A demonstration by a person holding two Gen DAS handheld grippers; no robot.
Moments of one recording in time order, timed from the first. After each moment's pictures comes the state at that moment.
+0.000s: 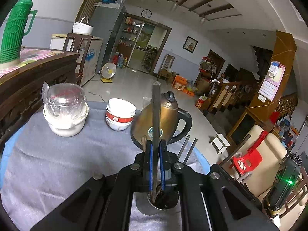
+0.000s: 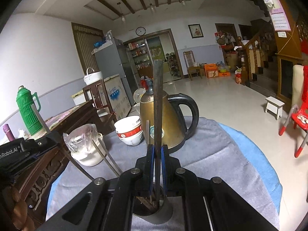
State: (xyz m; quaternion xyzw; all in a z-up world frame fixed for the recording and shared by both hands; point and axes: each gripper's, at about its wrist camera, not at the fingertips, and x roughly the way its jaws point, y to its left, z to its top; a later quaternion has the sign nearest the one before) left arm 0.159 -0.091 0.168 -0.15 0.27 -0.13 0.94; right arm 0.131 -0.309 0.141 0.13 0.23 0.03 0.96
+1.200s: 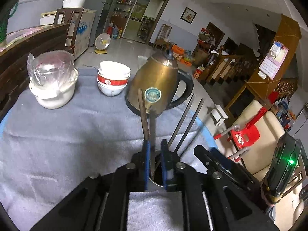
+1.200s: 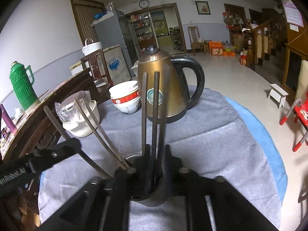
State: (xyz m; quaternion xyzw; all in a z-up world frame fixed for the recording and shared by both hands) left arm 0.173 -0.105 0.131 -0.13 0.38 -0.17 0.90; right arm 0.154 -0.305 0.101 0.10 0.32 0.04 0.94
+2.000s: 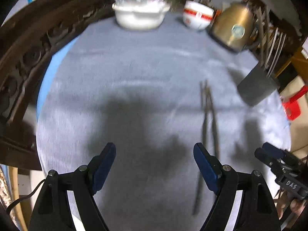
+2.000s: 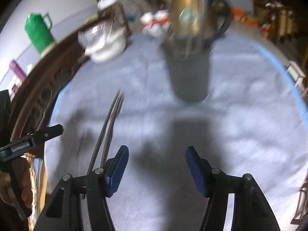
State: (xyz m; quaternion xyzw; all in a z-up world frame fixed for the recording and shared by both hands) left arm 0.075 0.043 -0.006 -0.06 0.54 -0.01 0.84; right arm 0.064 -0.217 -0.004 0.07 0.51 0.15 0.85
